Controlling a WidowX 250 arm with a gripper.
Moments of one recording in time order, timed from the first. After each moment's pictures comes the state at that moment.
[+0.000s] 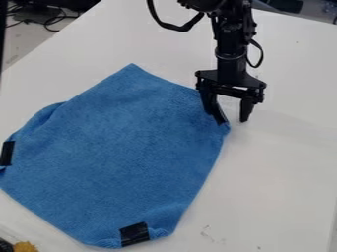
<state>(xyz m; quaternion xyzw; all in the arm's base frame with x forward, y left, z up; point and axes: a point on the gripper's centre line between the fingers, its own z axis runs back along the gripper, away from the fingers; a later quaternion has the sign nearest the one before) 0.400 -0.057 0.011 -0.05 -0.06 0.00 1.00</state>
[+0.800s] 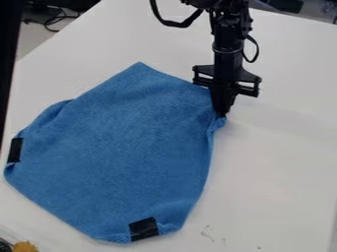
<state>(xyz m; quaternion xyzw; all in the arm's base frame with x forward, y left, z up) 0.407 -0.048 0.009 -0.04 -0.04 0.00 1.00</state>
